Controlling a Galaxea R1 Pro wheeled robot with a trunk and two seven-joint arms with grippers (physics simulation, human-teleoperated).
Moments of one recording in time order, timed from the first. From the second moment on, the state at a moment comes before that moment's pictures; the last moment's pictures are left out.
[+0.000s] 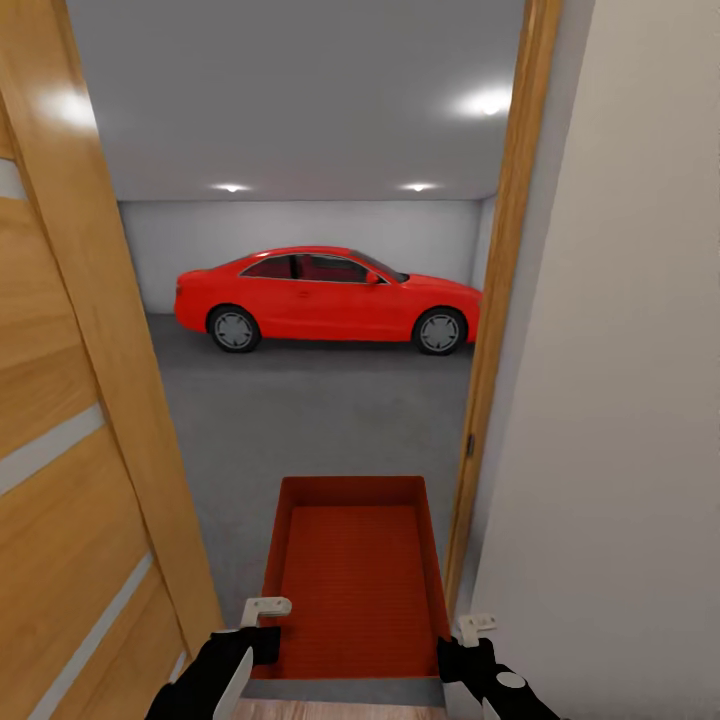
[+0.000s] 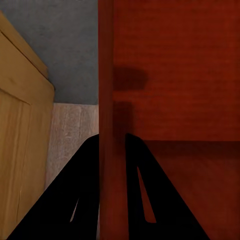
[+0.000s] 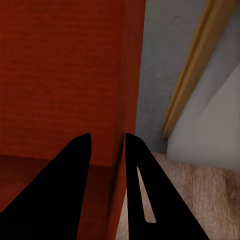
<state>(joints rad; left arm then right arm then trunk) -0.43 -0.09 0.04 -0.58 -0.03 0.39 0.08 -0.43 0.03 0.14 -0.37 -0.08 -0.04 0.08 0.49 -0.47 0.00</state>
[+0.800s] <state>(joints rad) -0.43 -0.09 0.04 -0.58 -0.03 0.39 0.08 -0.43 0.03 0.13 -0.37 -0.08 -0.04 0.08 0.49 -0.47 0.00</state>
